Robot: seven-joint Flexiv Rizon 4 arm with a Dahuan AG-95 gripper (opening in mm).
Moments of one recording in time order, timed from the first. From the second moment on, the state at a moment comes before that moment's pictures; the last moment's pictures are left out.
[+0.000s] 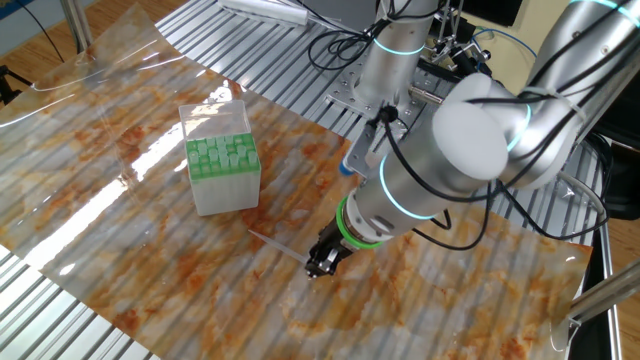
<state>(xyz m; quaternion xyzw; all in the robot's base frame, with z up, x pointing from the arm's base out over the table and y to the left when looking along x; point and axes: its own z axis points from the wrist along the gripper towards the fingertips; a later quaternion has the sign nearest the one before) 0.534 0.098 0.004 0.65 0.74 -0.11 0.13</state>
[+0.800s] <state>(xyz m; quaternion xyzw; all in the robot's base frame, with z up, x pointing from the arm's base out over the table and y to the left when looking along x) 0.535 0.099 0.003 0.65 0.73 -0.12 0.15</state>
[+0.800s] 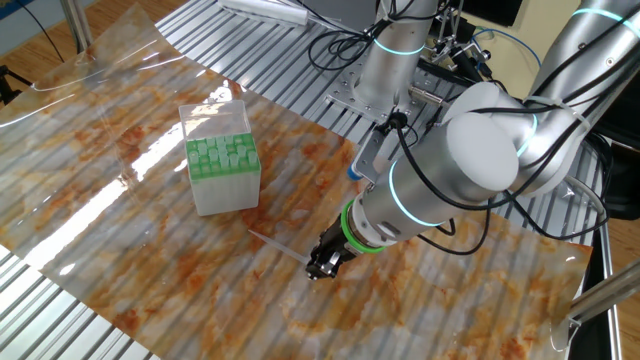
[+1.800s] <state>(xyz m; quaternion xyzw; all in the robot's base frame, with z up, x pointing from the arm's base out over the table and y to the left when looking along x) 0.535 0.098 0.004 0.65 0.73 -0.13 0.17</state>
